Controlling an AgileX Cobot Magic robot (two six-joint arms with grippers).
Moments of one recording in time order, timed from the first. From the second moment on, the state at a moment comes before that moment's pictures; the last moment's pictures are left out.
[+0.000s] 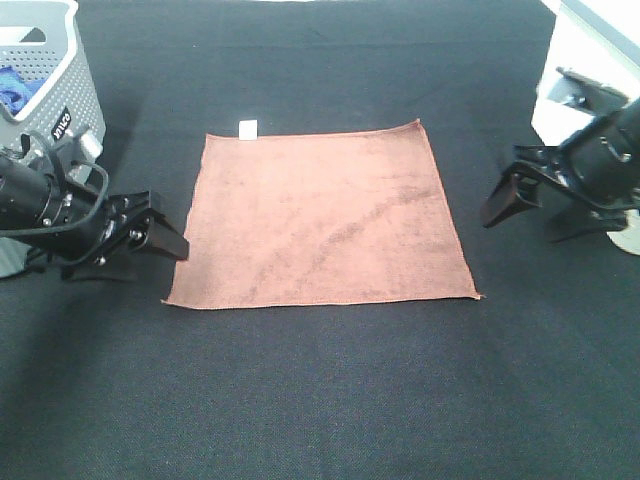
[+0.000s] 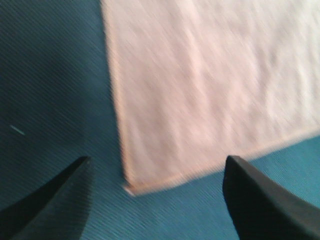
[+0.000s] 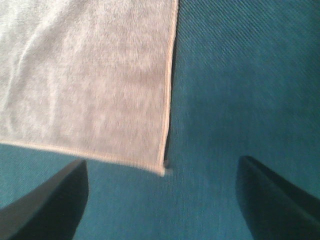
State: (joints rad) left arm -0.13 1.88 -0.89 -1.19 0.46 0.80; right arm 0.01 1.79 -1.03 0.54 0.65 -0.43
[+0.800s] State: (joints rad) left arm -0.13 2.04 -1.00 -1.20 0.49 0.80; right arm 0.01 2.04 -1.19 0.74 0.75 -0.57
